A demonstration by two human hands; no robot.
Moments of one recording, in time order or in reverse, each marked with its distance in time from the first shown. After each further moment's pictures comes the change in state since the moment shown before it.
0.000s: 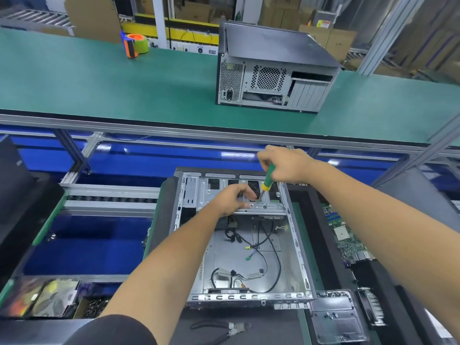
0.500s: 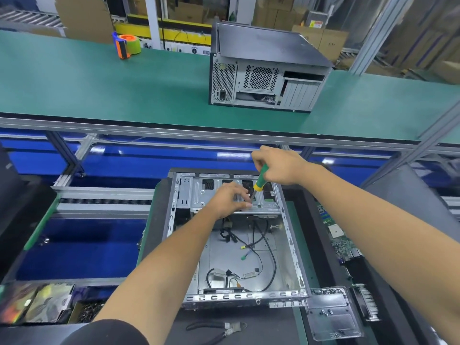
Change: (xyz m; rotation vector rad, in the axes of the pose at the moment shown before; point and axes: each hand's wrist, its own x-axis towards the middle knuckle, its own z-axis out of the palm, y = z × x) left_hand -0.001 -0.001 0.007 0.202 0.092 0.065; right_hand -0.010 -0.004 0.001 0.063 0.027 0.003
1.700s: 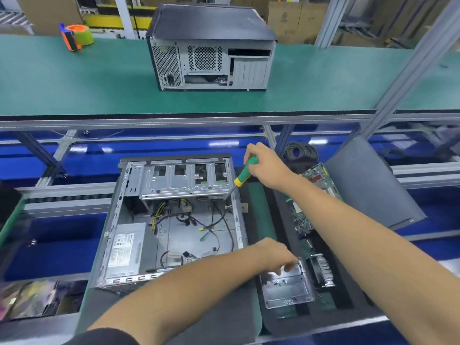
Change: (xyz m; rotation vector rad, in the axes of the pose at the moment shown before) left_hand -0.040 0.159 0.251 0.675 -0.771 0.439; right_hand -0.108 0.096 0.040 0.591 0.258 0.146
